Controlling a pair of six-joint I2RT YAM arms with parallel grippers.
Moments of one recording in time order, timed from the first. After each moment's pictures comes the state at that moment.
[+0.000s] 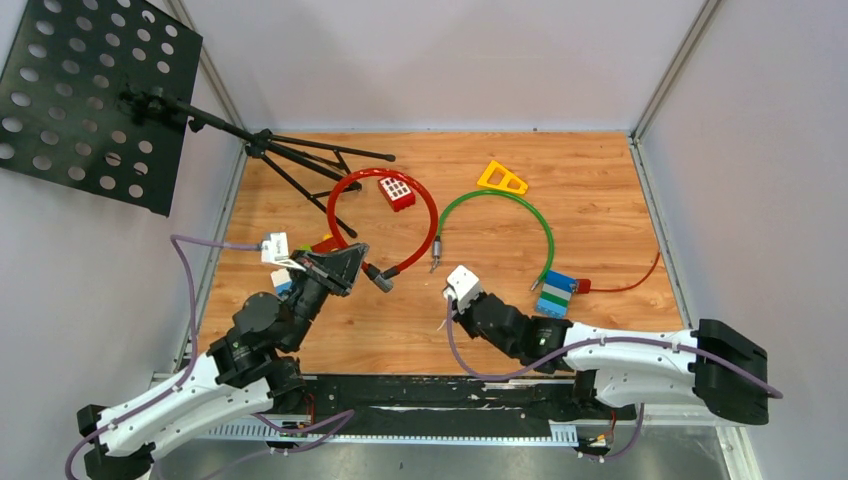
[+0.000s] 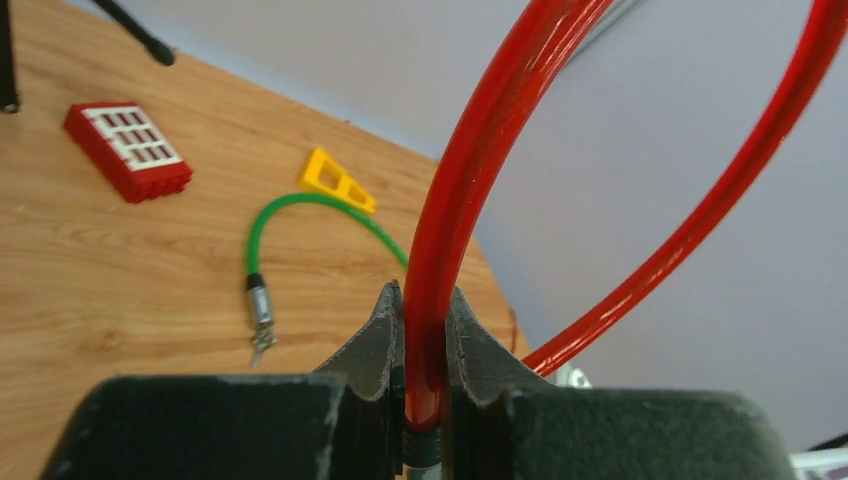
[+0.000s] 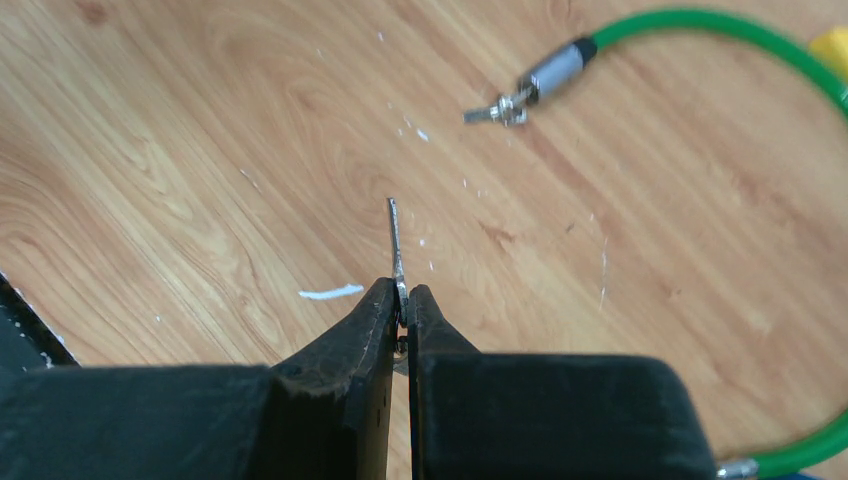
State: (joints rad) left arm -1.02 0.38 0.49 0.12 -0.57 -0.69; right arm 1.27 1.08 0.44 0.18 0.49 0.02
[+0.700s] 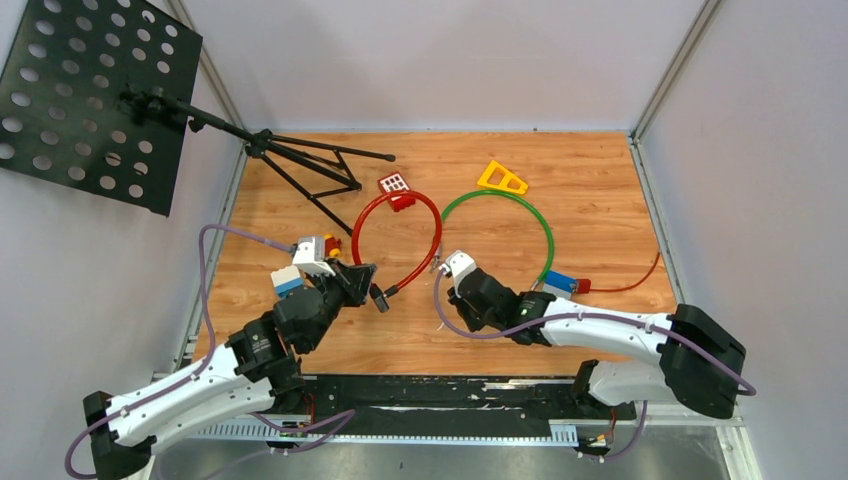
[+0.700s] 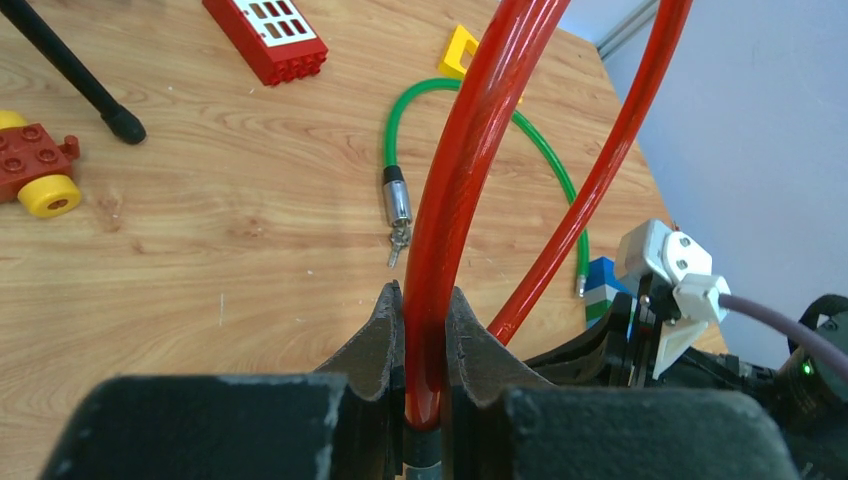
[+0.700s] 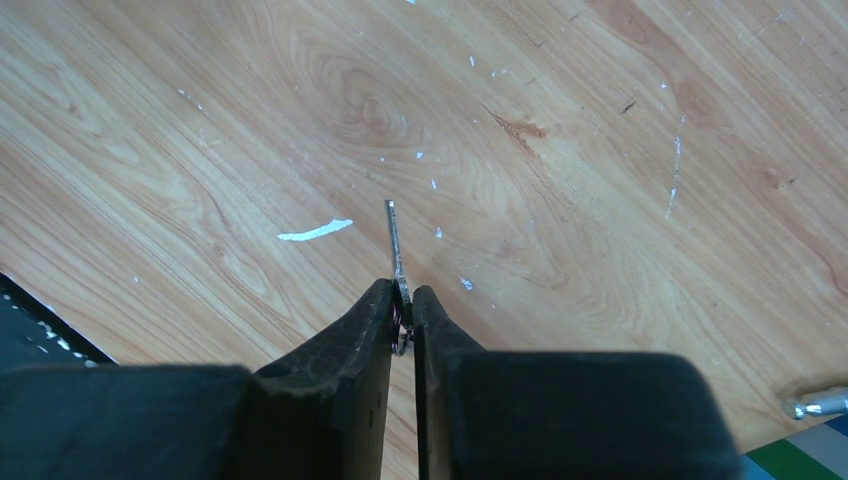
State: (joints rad) left arm -1.02 0.50 0.46 -0.13 -0.63 -0.70; right arm 1.06 1.25 0.62 -0.18 0.23 0.24
